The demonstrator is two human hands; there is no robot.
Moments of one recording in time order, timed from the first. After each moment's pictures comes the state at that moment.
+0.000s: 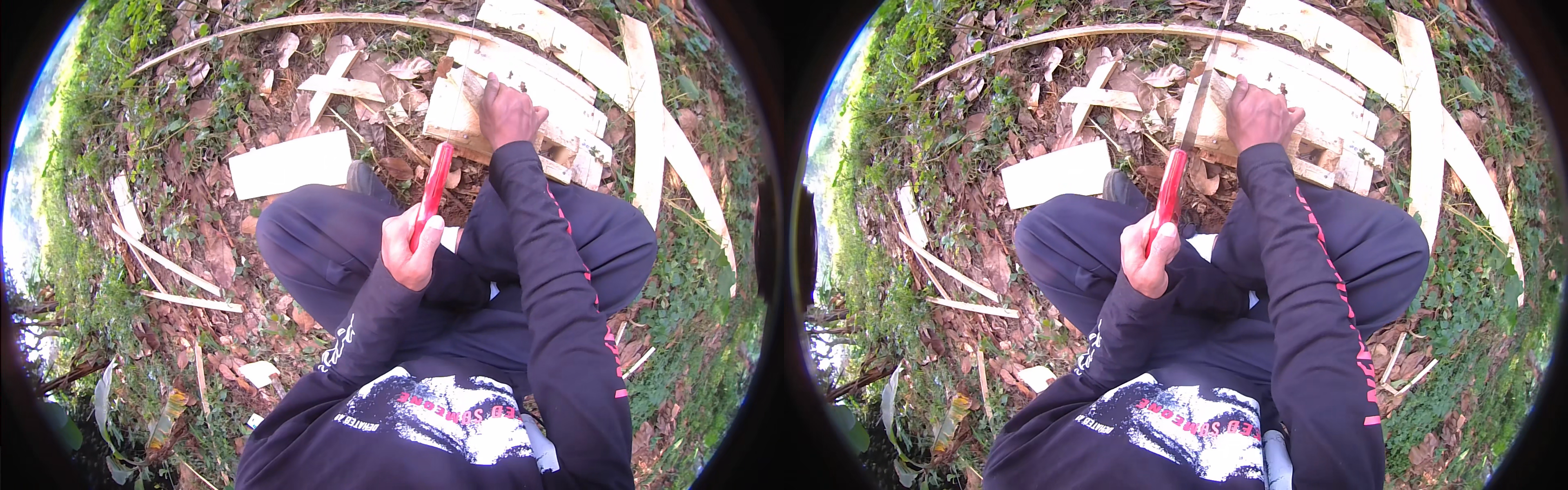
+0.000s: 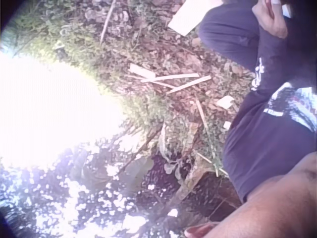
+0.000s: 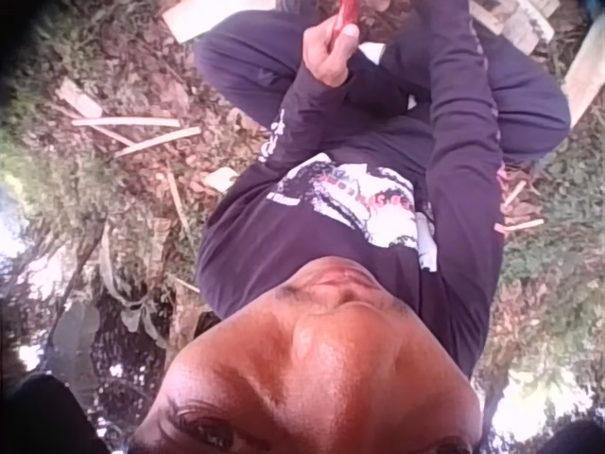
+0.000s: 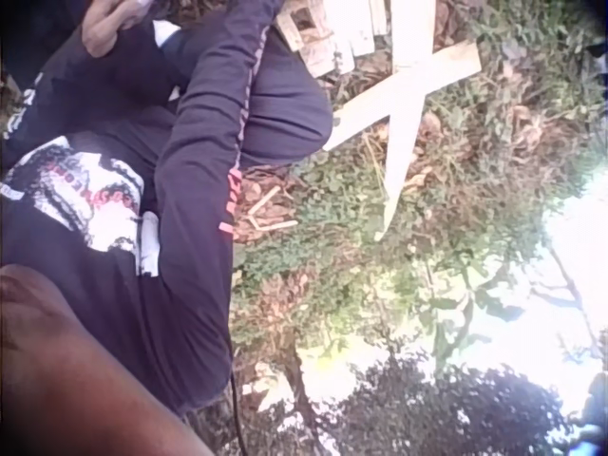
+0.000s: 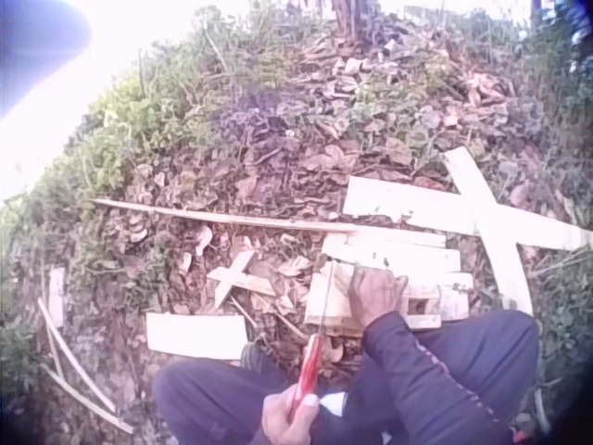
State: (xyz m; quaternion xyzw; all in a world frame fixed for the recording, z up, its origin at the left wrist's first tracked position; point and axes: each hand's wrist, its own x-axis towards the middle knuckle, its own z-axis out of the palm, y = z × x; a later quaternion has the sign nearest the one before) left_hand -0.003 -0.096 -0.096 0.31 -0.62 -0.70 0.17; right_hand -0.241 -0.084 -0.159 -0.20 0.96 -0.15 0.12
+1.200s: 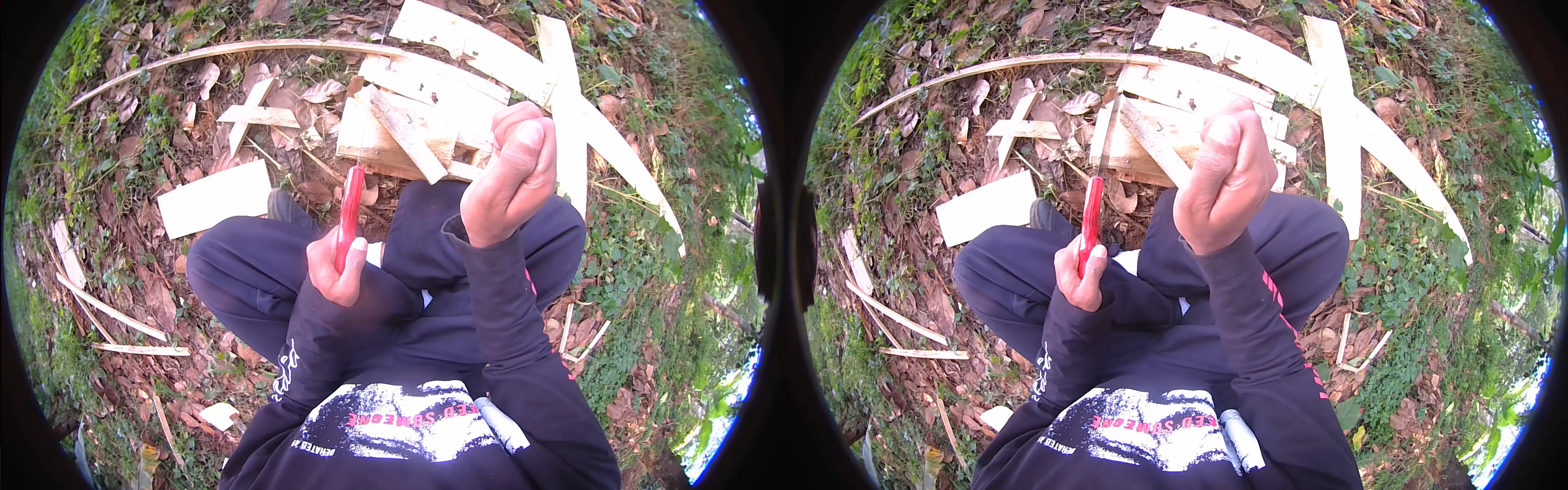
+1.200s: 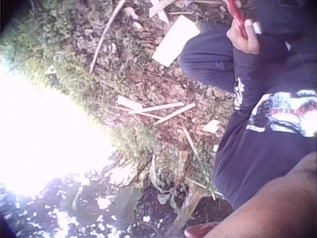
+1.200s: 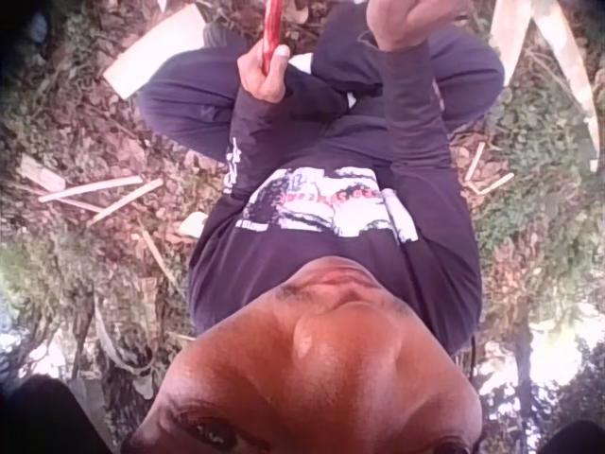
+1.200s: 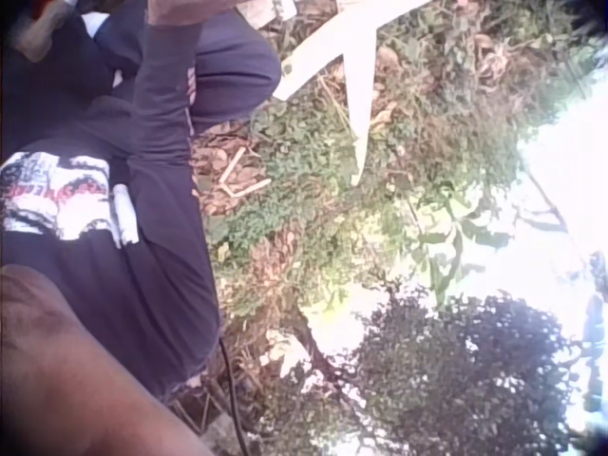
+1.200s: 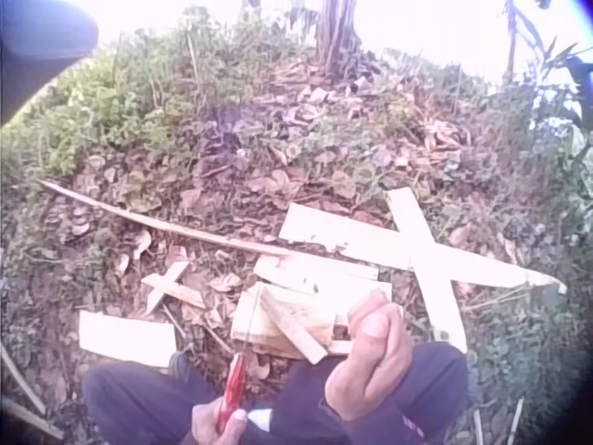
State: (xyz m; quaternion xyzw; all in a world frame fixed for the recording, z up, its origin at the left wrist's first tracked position) left_hand -0.011 -0.094 -0.082 0.30 -0.66 -0.67 0.15; right_hand -0.207 -0.026 -0.018 -0.30 0.71 -0.63 -0.11
